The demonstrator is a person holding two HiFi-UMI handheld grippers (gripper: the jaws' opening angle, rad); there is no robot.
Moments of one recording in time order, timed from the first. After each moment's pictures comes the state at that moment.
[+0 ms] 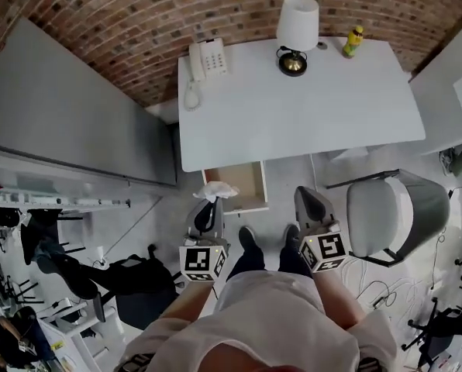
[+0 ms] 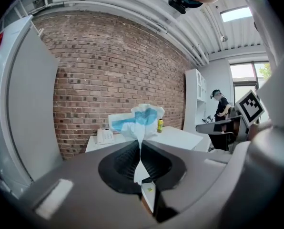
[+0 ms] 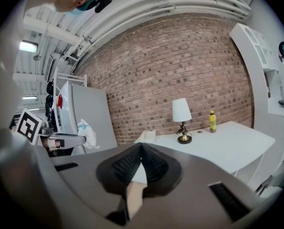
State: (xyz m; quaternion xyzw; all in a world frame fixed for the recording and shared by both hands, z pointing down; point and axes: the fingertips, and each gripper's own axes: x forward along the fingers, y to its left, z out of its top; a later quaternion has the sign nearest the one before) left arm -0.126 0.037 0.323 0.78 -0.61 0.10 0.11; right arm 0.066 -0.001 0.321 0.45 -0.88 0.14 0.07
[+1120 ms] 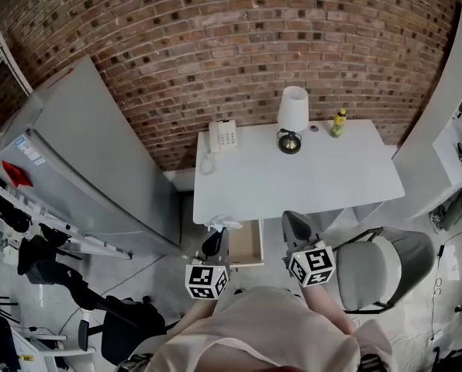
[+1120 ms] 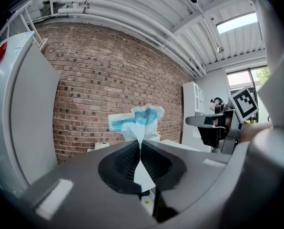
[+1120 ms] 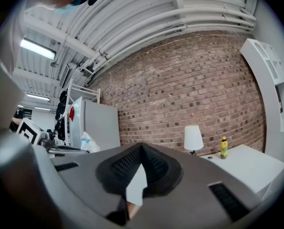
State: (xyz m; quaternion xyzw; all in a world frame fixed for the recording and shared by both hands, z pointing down) left arm -0.110 0.049 0.238 0.79 -0.61 0.03 0.06; right arm 0.051 0.000 0.192 0.42 -0.91 0.04 0.00
